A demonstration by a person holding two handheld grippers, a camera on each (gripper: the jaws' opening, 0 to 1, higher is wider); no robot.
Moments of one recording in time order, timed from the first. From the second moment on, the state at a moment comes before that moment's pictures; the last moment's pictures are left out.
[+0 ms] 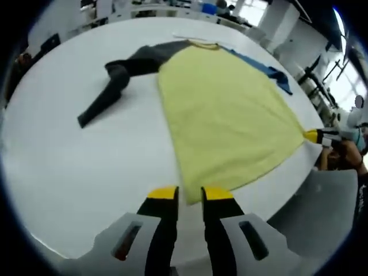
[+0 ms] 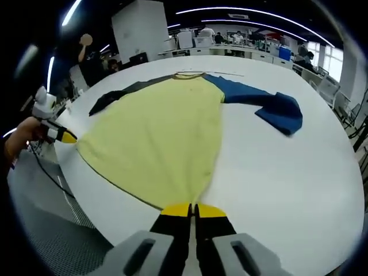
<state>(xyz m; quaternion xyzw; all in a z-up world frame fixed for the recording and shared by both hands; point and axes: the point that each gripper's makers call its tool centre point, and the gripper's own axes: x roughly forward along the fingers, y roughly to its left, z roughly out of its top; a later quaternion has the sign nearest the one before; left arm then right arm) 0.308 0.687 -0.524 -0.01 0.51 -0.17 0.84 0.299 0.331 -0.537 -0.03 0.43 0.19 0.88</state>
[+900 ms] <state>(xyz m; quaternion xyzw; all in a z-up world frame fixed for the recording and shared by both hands) 0.335 0.677 -0.480 0.07 0.38 -0.18 0.91 0.317 0.324 -0.510 -0.04 0.38 0.20 0.90</state>
